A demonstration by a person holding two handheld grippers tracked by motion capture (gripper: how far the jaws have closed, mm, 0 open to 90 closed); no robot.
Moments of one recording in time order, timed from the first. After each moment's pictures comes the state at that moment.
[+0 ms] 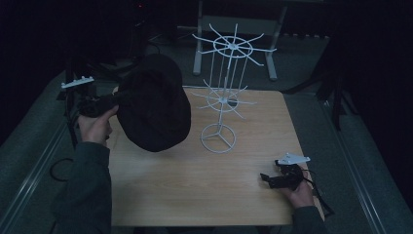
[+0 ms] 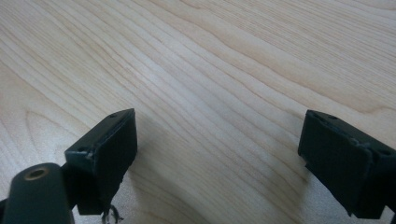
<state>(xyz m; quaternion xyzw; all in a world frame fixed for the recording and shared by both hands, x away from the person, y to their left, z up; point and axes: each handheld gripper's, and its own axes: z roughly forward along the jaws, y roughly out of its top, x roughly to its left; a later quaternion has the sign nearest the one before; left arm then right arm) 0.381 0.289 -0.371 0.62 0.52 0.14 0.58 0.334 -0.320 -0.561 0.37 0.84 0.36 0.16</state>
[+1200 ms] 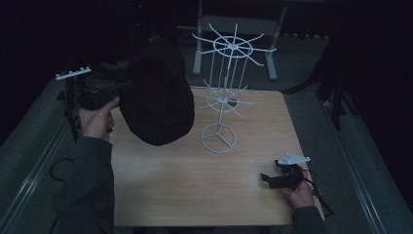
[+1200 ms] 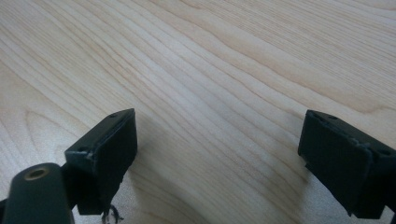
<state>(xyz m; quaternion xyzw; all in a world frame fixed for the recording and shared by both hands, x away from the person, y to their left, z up) 0.381 0.284 -0.346 0.59 0.50 0.11 0.63 0.334 -0.320 -0.561 0.37 0.84 0.36 0.16</state>
